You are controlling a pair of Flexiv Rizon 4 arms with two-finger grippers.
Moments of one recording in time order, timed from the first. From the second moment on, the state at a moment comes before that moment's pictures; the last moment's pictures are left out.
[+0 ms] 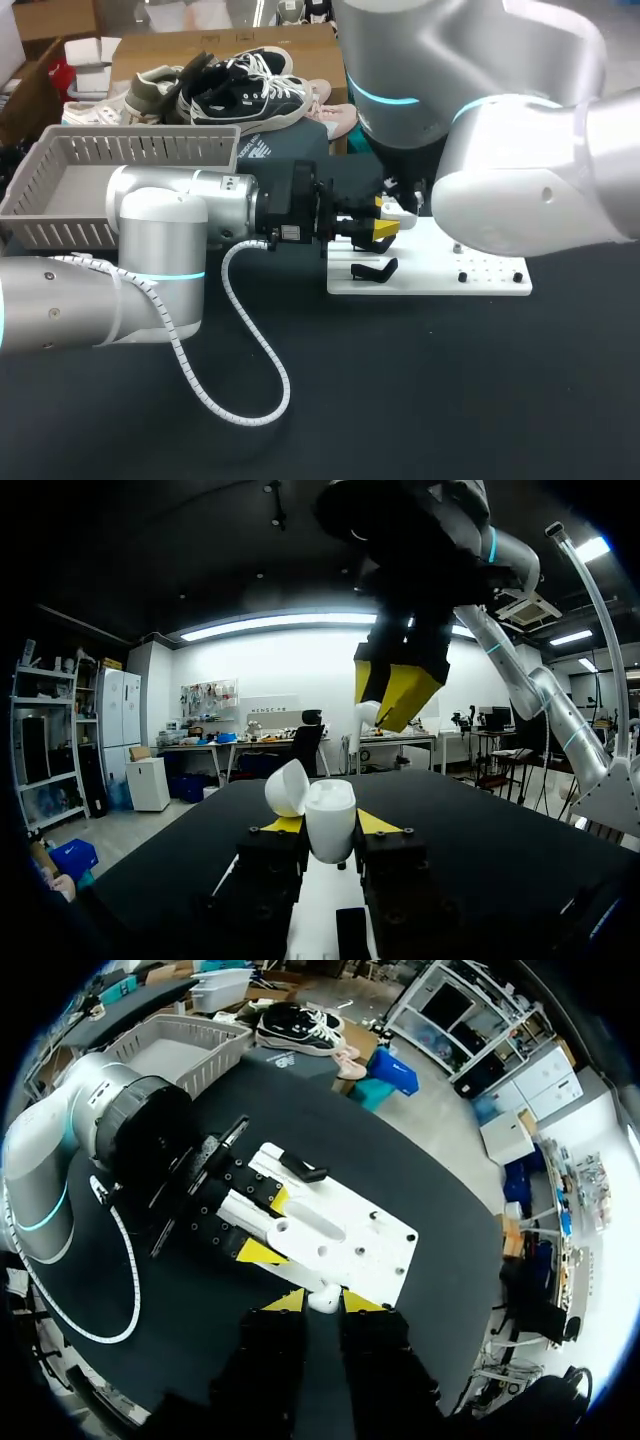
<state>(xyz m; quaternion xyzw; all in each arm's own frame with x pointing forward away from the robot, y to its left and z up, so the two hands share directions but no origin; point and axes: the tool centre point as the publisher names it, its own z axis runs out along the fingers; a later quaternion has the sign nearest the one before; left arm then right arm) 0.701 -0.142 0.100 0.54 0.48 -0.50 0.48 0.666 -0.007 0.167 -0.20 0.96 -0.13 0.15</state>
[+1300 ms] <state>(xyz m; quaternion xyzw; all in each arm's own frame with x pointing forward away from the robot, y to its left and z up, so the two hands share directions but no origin) 0.701 -0.142 0.100 0.54 0.48 -0.50 0.48 0.670 -0.008 0.176 0.11 0.99 -0.09 0.09</state>
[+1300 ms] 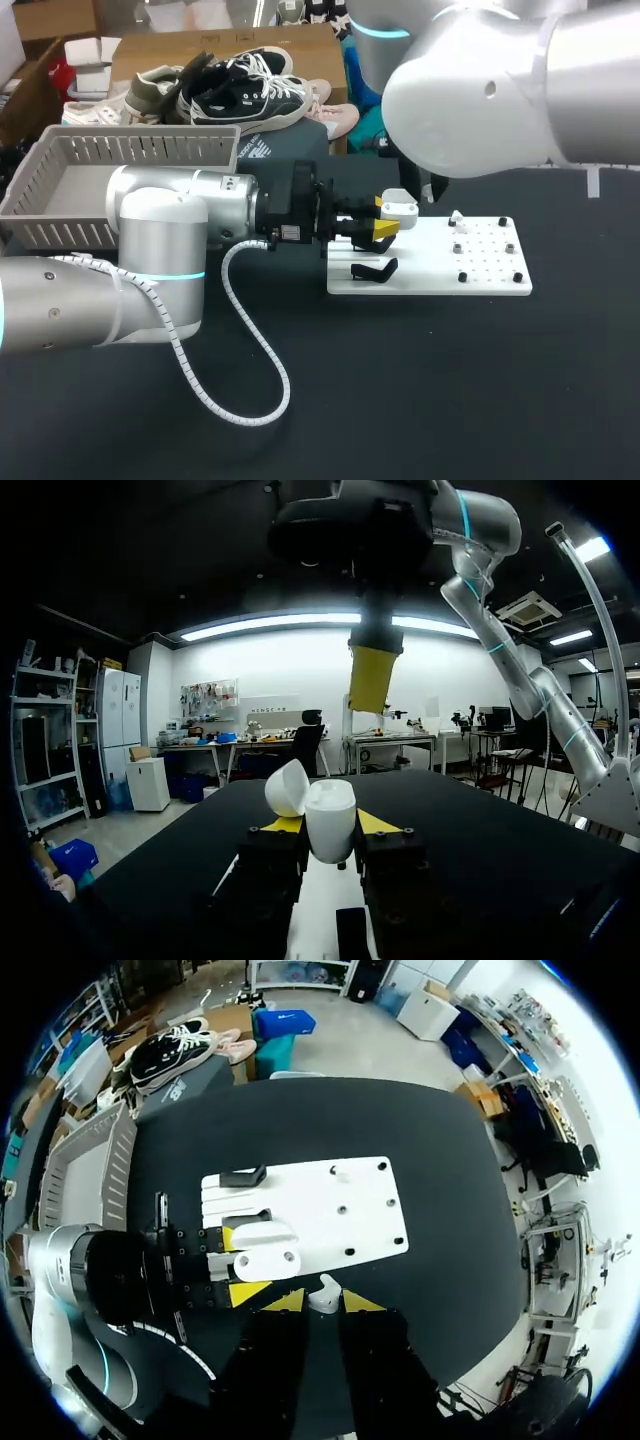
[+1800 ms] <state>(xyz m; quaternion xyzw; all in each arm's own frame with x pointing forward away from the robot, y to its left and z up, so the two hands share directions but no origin) 0.701 -0.142 0.100 0.54 0.48 -0.50 0.48 0.678 0.007 0.177 0.15 0.98 -0.05 0.08</state>
